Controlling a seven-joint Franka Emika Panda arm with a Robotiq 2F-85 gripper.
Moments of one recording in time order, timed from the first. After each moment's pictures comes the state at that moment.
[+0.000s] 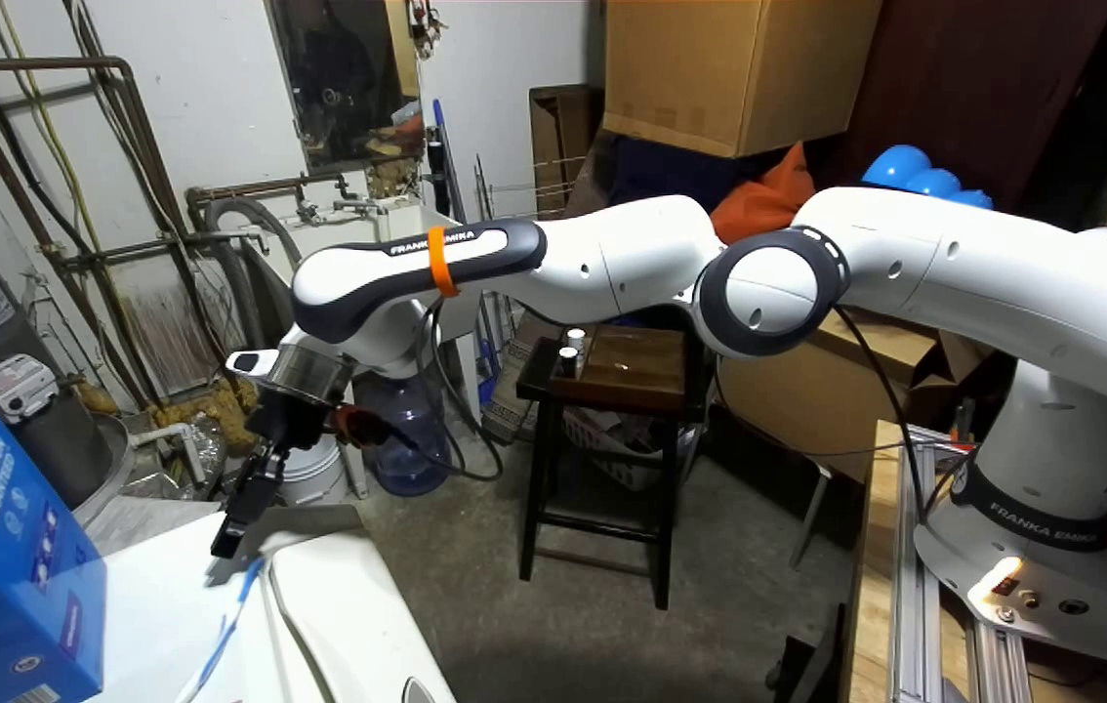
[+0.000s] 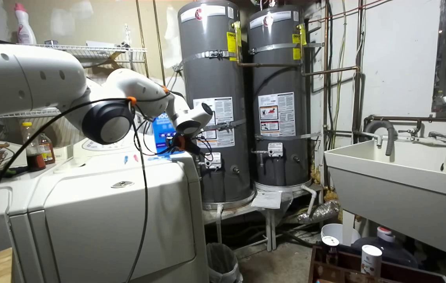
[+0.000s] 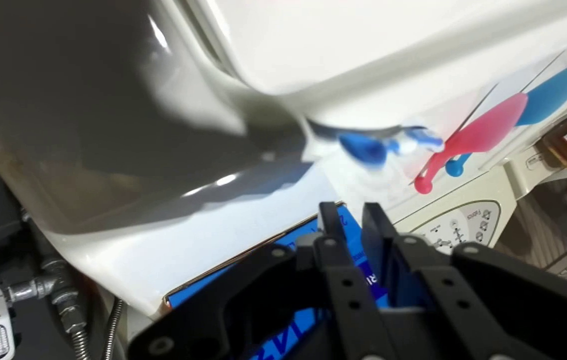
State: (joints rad) arm 0.19 1.40 0.58 -0.58 0.38 2.06 -0.95
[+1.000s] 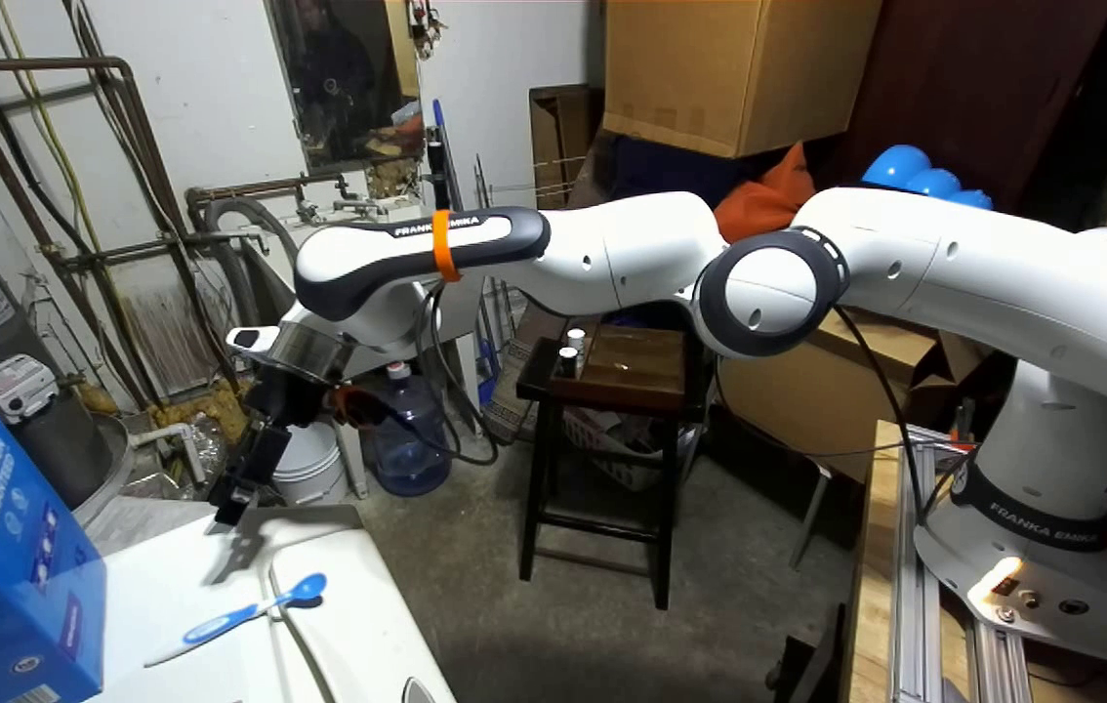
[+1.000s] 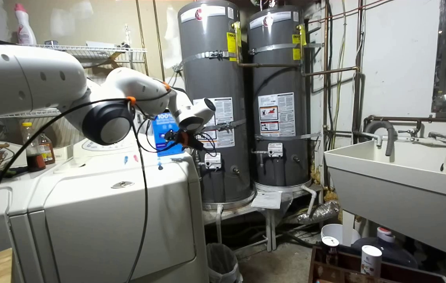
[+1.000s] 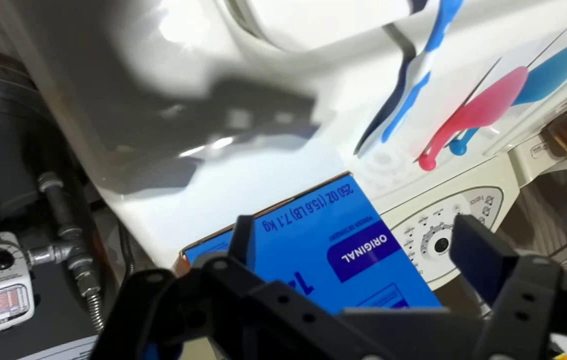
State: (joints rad) arm 0.19 1.41 0.58 -0.52 0.38 2.04 -0.96
